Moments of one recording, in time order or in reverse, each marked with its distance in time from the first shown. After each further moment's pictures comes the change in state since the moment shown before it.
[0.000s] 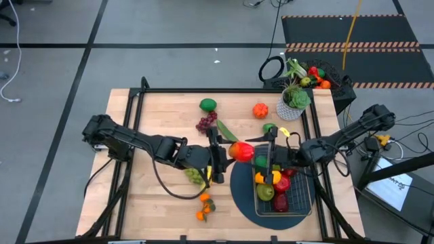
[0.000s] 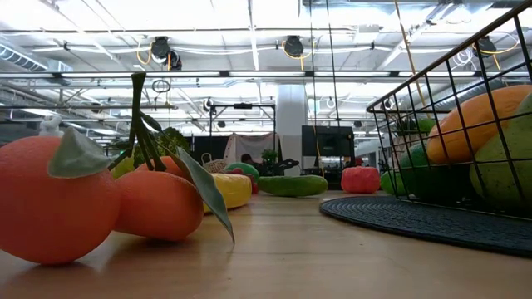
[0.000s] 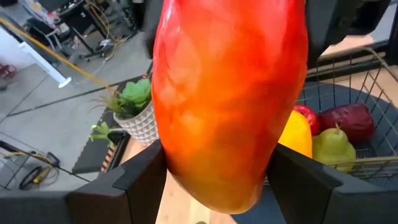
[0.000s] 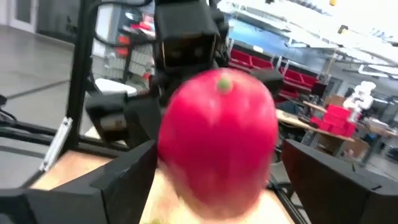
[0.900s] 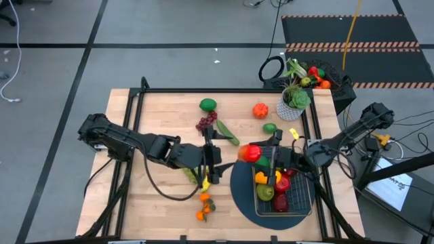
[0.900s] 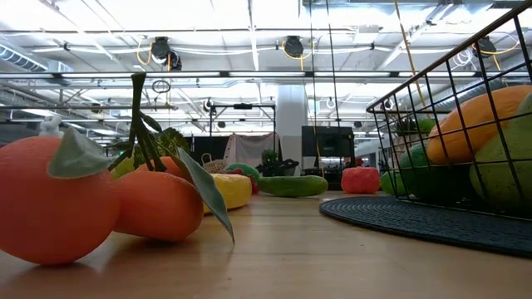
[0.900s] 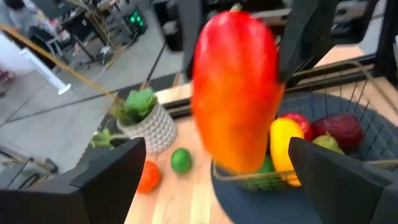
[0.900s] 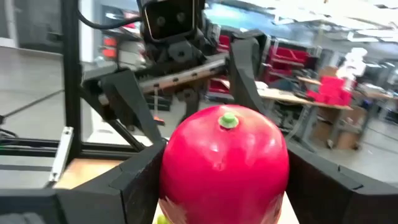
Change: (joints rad) left arm -0.011 -0.049 0.000 -0.012 0.004 0.000; right arm 0.090 -0.014 0.000 -0.063 0.171 0.158
